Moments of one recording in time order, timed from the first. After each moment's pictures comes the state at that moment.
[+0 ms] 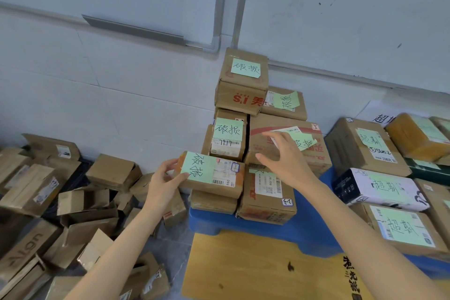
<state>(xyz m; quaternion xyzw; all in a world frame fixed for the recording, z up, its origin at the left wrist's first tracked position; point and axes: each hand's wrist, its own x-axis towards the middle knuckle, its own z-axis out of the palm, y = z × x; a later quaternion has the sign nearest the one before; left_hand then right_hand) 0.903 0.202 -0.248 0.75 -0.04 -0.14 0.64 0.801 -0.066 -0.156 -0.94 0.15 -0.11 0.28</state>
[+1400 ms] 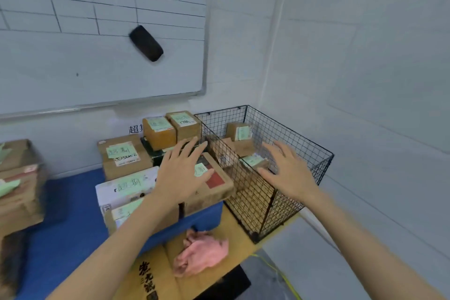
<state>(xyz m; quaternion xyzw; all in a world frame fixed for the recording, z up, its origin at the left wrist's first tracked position) 0.513 -0.266 -0.091 0.74 -0.64 0.09 0.18 0.259 -0.357 -0.053 -0.87 0.48 -0.13 0.03</state>
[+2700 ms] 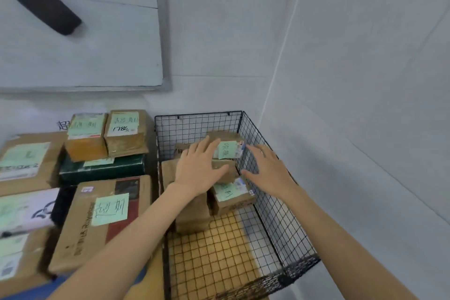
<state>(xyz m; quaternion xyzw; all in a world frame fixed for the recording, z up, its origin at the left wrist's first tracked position) 0.404 -0.624 -0.127 0.83 -0.53 0.00 0.19 0.243 -0.748 -0.113 -0.93 0.35 -0.06 0.11</state>
